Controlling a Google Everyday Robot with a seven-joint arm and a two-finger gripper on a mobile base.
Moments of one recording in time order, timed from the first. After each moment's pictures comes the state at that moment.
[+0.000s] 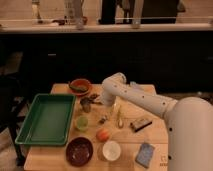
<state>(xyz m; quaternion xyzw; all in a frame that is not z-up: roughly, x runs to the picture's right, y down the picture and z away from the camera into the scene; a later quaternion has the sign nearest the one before) -0.015 0.119 0.901 -0.23 -0.23 -0.33 0.89</state>
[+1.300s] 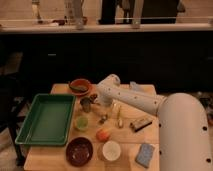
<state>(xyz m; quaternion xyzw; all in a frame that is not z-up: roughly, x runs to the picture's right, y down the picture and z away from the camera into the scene) -0.014 0.124 0.930 -0.23 -0.19 -0.36 0.88</state>
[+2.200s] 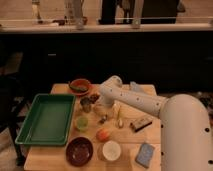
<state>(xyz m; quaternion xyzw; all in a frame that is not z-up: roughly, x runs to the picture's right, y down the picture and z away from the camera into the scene) -0.004 0.132 0.931 -0.24 -0.19 -0.36 0.88</state>
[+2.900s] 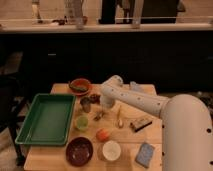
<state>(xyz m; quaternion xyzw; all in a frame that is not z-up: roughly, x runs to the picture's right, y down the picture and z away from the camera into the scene) -0.001 0.130 0.927 -0.24 -0.19 -0.36 0.88</state>
